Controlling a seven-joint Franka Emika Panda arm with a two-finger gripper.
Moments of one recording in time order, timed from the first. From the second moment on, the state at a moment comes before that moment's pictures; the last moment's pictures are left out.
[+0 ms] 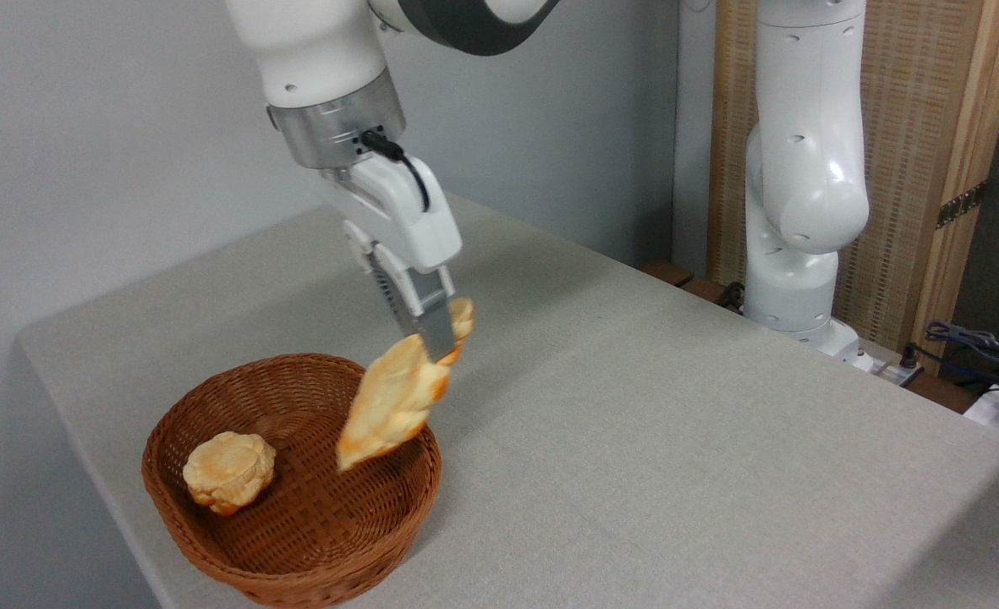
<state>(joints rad) -0.76 0.05 0.73 -1.67 -0.04 1.55 0.84</state>
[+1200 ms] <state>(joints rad) -0.75 0.02 0.75 -1.69 -0.04 1.32 0.90</state>
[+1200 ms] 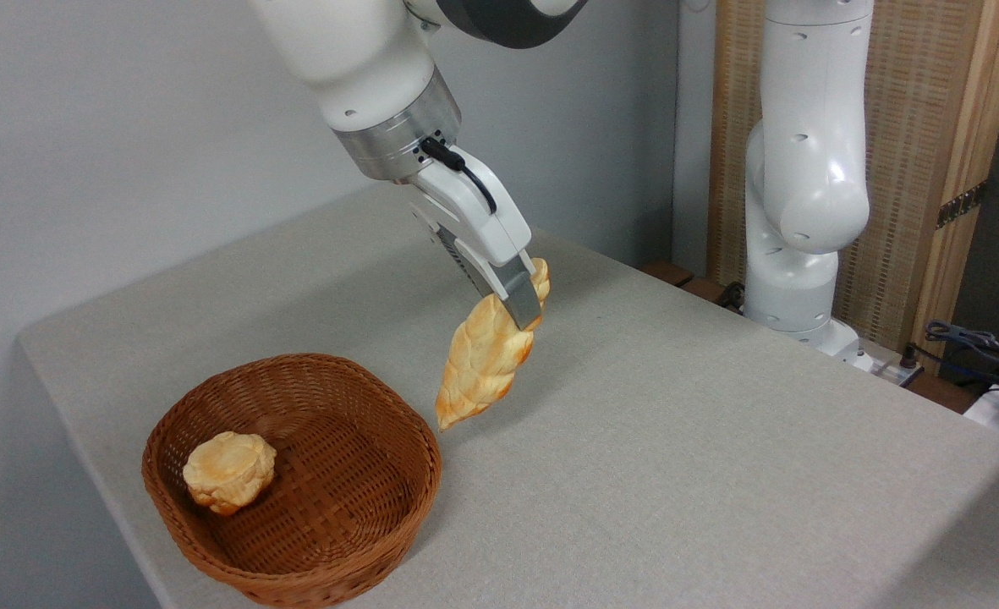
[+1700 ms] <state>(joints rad) -0.75 0.01 0.75 -1.68 -0.04 1.37 0.90</state>
